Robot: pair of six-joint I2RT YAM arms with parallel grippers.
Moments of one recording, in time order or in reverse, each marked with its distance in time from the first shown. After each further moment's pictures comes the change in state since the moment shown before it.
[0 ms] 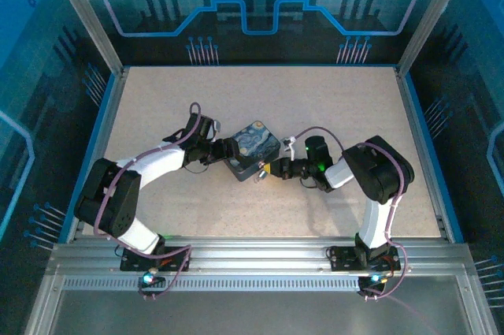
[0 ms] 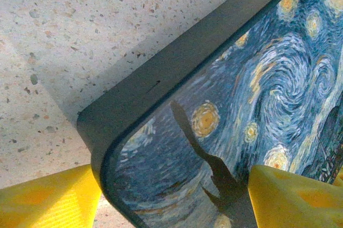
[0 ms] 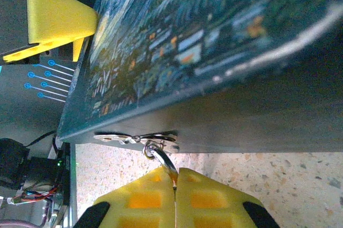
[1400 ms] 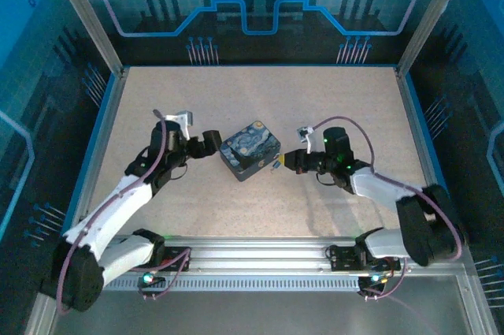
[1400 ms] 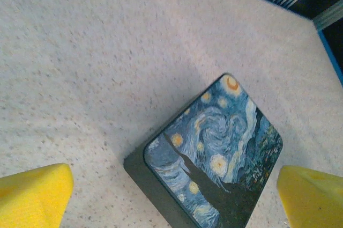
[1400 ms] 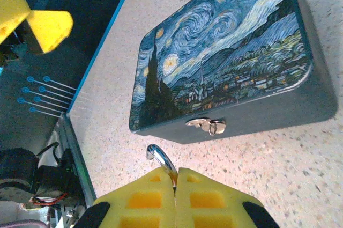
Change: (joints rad) left arm 0.059 -0.555 -0.183 0.057 -0.203 0.130; right arm -0.059 -0.591 0.001 -0.631 0.121 -0.118
